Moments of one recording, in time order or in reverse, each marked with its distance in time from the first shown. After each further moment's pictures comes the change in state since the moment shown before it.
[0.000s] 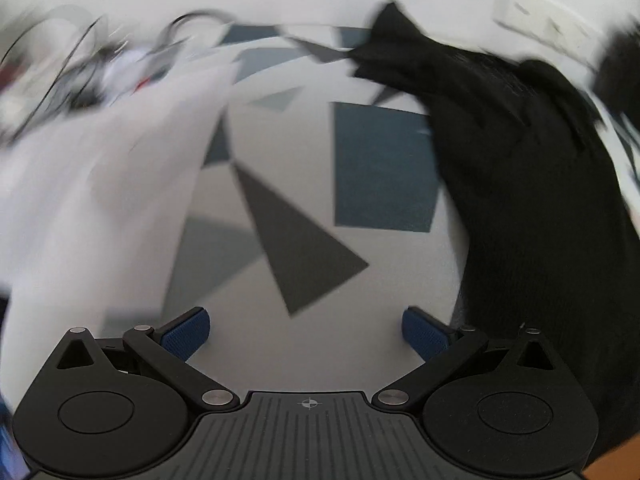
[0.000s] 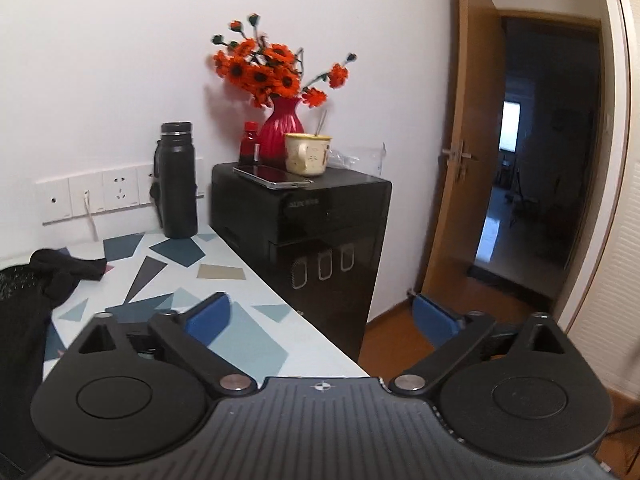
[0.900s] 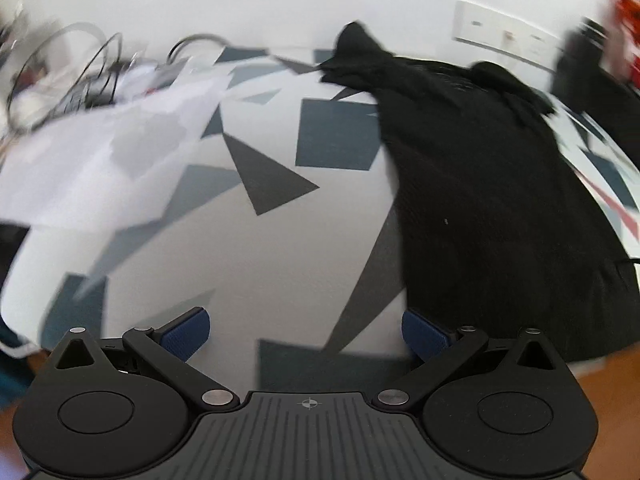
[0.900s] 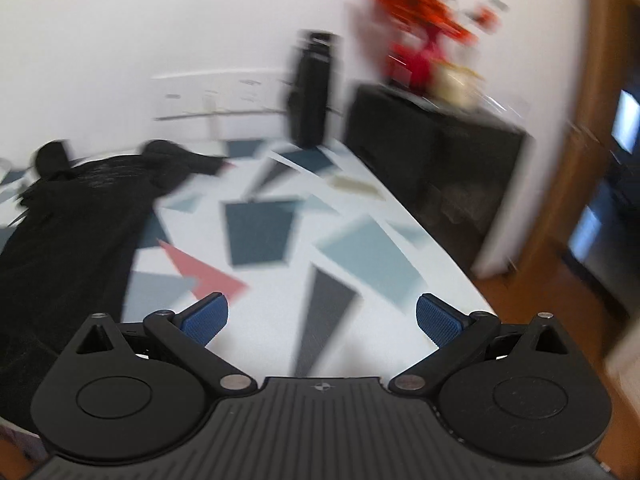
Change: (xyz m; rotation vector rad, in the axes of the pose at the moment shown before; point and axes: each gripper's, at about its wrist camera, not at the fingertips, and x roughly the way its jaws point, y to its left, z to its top) left arm -0.052 -0.010 -0.089 0.128 -0.164 -0.045; right arm -0.005 0.058 -0.049 -0.146 0.193 0.237
